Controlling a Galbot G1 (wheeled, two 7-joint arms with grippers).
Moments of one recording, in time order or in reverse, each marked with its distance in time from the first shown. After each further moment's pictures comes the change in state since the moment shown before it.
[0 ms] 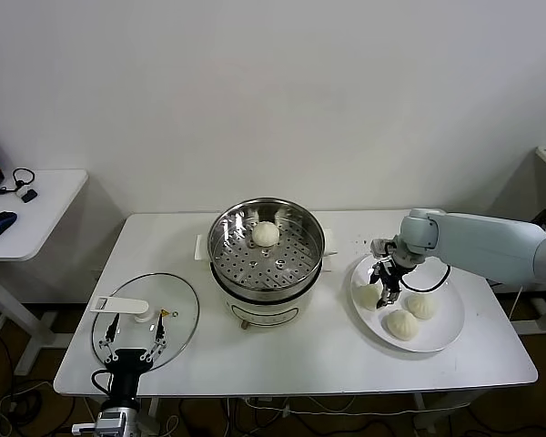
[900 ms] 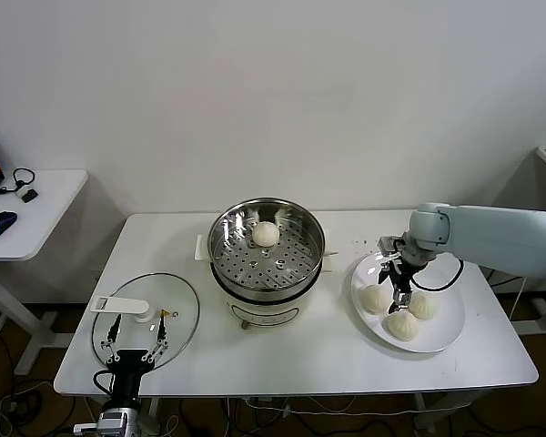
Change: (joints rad) left arm 0.000 0.000 0.006 0.005 0.000 0.001 0.001; right arm 0.081 -0.017 -0.100 0.058 0.032 -0.013 -0.010
